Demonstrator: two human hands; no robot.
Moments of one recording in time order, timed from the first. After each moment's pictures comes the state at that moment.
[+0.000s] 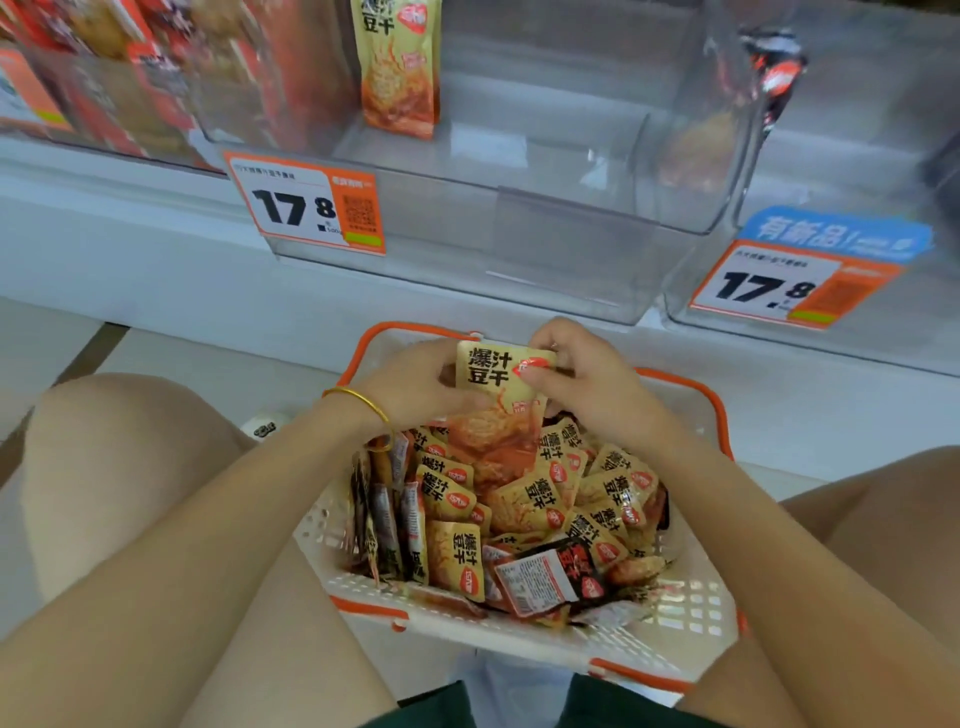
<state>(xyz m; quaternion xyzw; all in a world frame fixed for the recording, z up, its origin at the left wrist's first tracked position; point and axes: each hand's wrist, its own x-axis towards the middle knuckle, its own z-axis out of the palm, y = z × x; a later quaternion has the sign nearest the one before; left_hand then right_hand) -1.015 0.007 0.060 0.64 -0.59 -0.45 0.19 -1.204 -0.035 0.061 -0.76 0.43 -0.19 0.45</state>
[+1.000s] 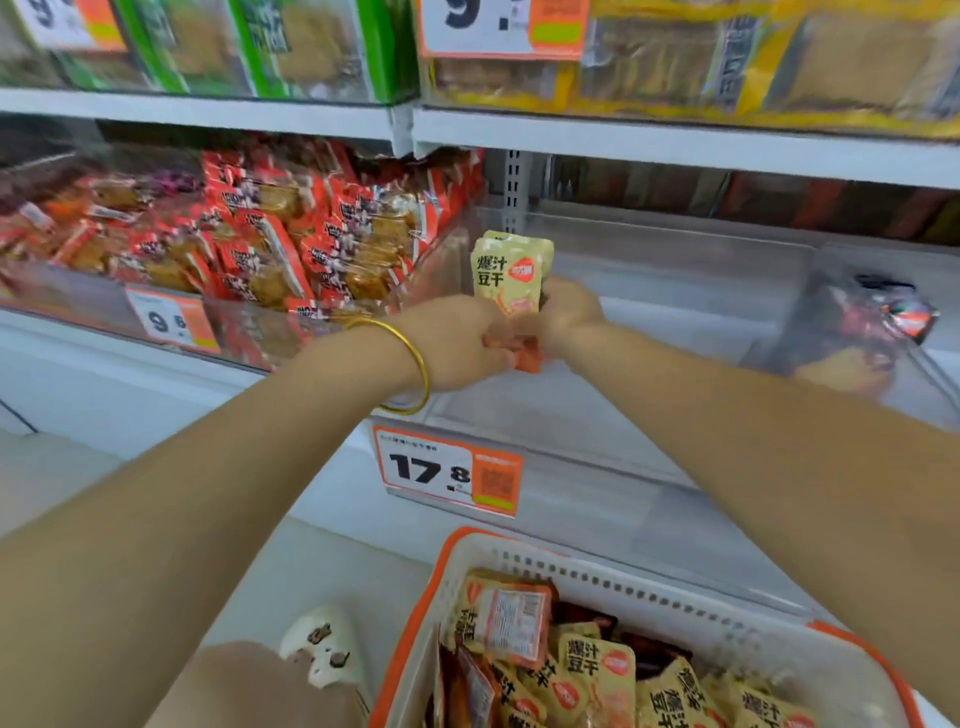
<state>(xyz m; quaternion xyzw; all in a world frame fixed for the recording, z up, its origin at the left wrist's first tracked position) -0.909 -0.110 0.219 0.69 -0.71 -0.13 0.05 -1.002 -0.227 0.164 -0.74 0.52 -0.23 0.36</state>
